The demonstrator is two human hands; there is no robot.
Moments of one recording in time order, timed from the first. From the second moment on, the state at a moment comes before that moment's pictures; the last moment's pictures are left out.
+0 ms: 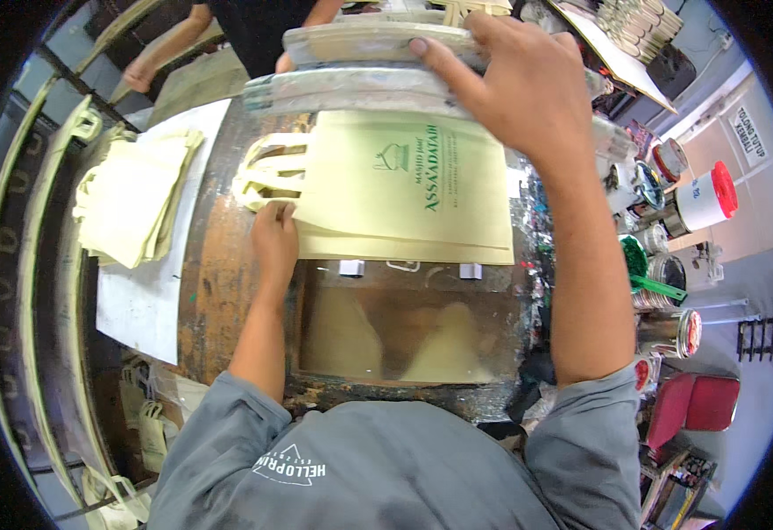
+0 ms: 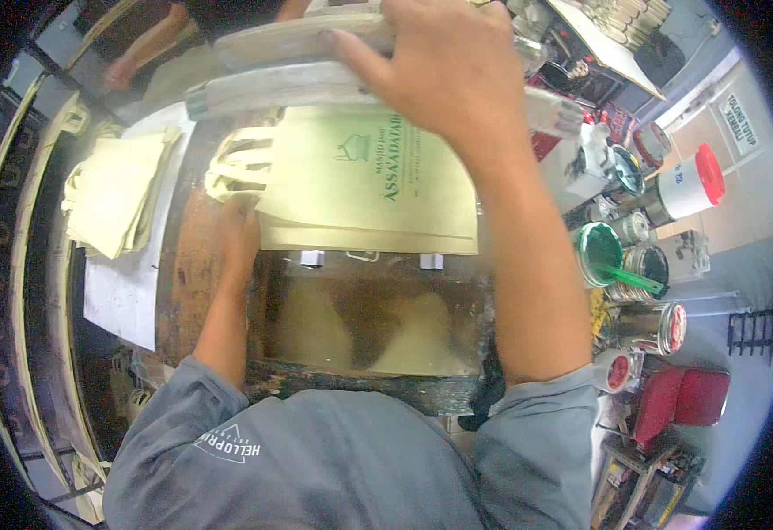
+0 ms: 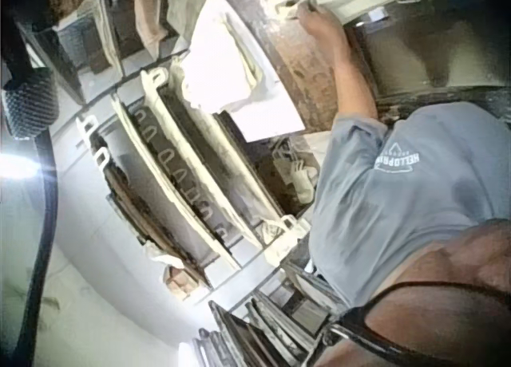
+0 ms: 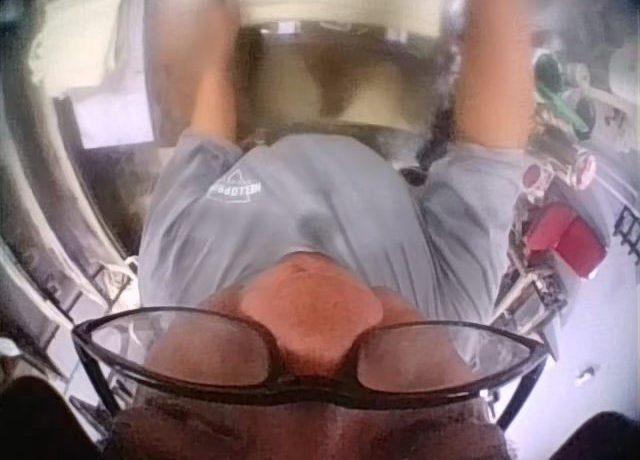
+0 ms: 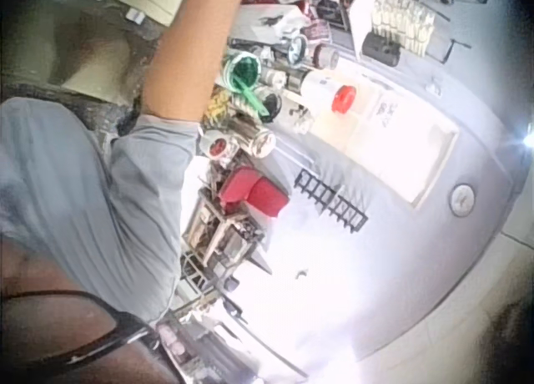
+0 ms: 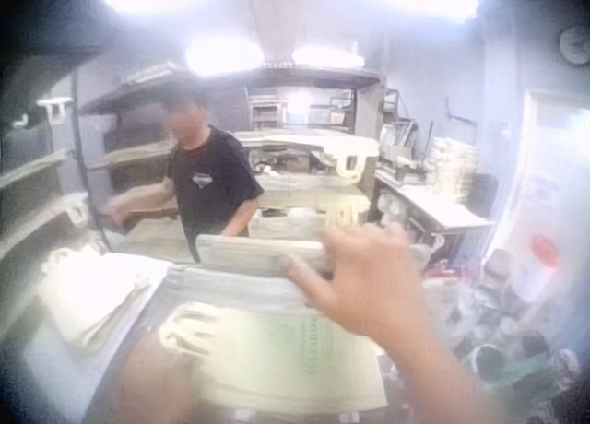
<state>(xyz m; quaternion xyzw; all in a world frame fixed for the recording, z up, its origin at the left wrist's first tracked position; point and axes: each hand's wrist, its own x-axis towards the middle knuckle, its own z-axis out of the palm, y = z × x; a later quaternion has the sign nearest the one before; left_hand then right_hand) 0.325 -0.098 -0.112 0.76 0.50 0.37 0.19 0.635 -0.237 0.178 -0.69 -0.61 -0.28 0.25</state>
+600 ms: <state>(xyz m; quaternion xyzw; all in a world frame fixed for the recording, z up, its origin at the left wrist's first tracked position) 0.340 -0.070 -0.096 0.76 0.50 0.38 0.20 0.643 -0.230 0.182 -0.70 -0.61 -0.29 0.25</state>
